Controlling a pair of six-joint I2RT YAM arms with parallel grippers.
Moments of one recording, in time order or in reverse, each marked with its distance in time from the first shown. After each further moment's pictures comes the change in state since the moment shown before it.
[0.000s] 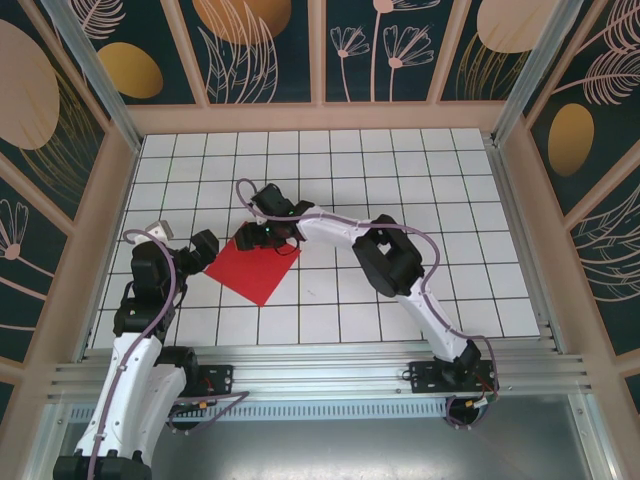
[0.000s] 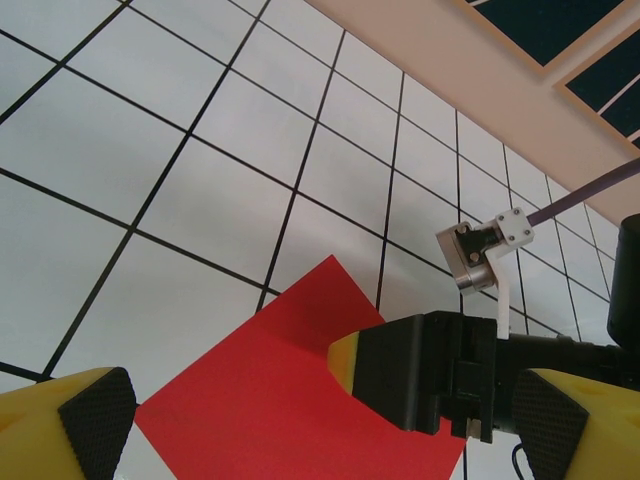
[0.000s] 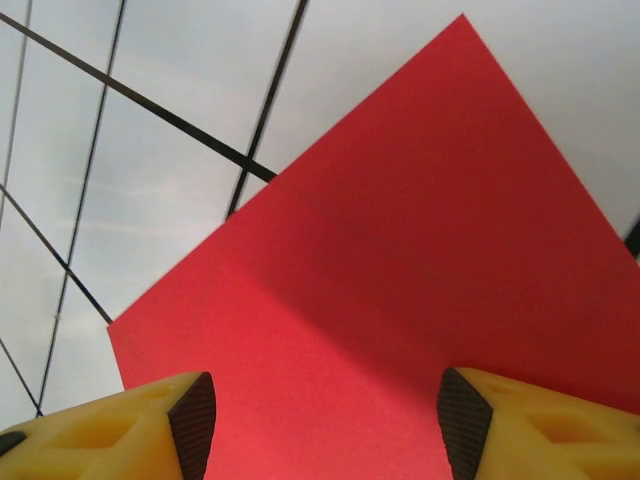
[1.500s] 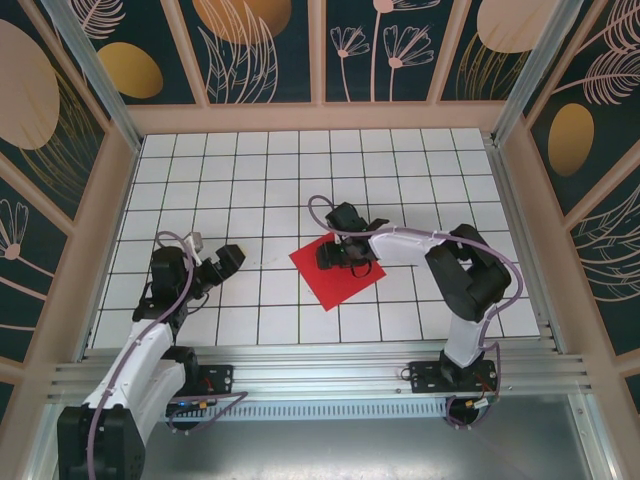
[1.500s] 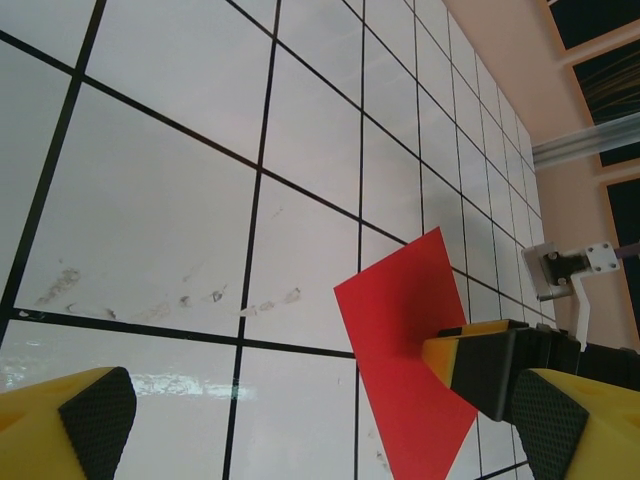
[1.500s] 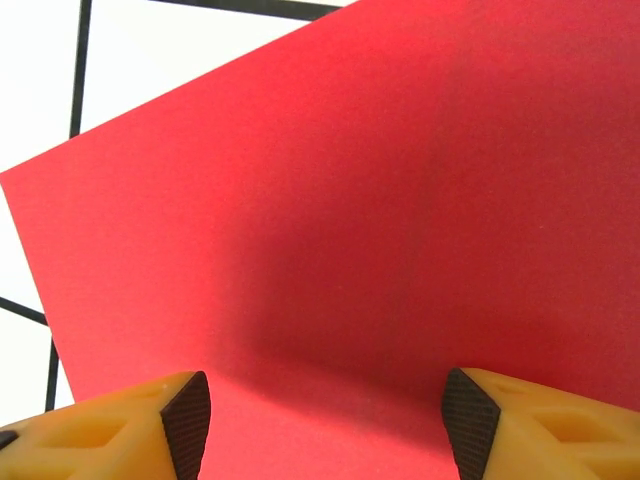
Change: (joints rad) left arm -0.023 0.189 -0.197 0.298 0.421 -0.156; right arm -0.171 -0.583 -0.815 0.004 0.239 -0.088
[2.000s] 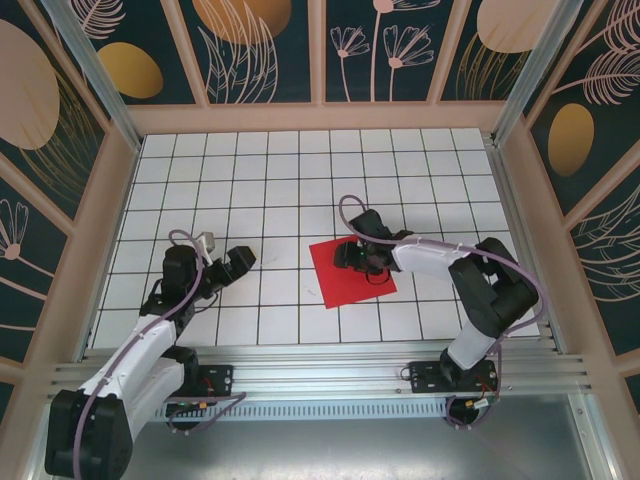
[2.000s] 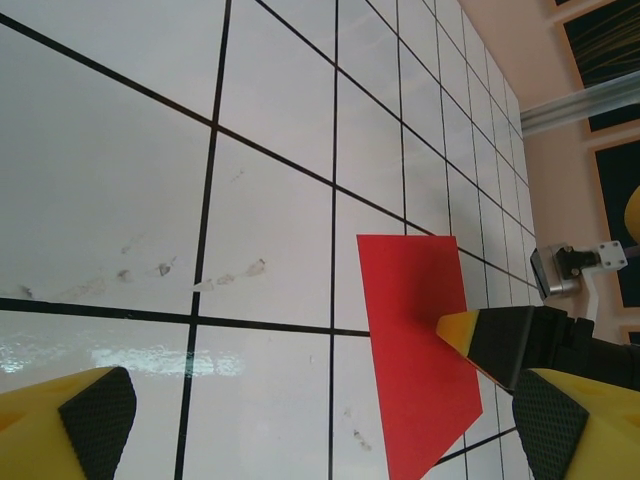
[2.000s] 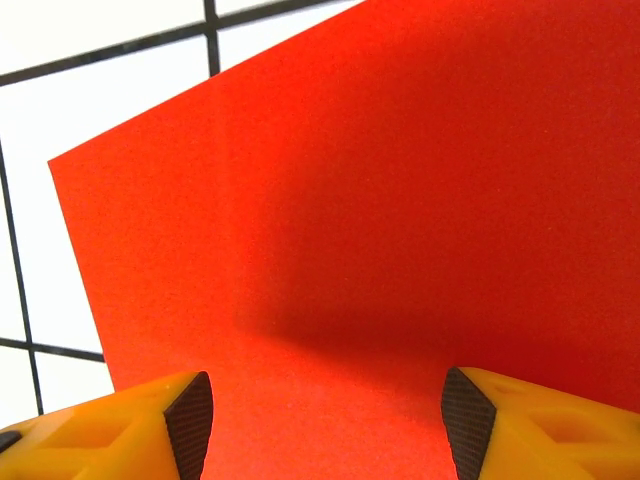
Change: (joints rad) left arm -0.123 0.061 -0.002 0.068 -0.035 -0.057; right arm -0.065 -0.175 -0.214 0.100 0.000 0.240
